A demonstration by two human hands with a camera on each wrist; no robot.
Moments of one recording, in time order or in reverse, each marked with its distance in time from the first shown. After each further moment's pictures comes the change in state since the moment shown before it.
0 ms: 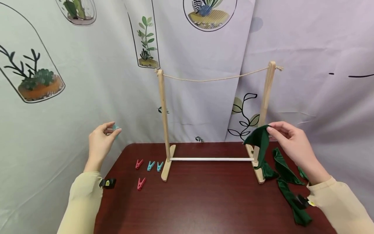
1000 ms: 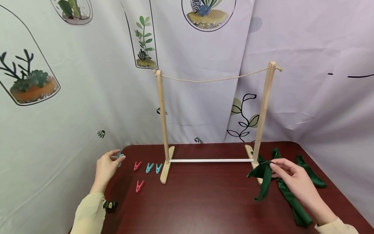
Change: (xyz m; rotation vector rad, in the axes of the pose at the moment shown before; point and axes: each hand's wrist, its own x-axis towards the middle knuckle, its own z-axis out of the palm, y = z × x) left_hand -0.048 -0.072 0.049 0.061 -0.215 -0.185; right_hand -0.079 0.053 0.021 -0.037 -0.120 0.224
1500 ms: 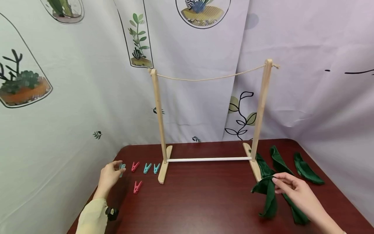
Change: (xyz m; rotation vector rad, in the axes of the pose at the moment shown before) left_hand -0.010 -0.025 0.028 0.043 -0.181 -0.060; right_hand -0.026 0.035 0.003 0.060 -0.125 0.193
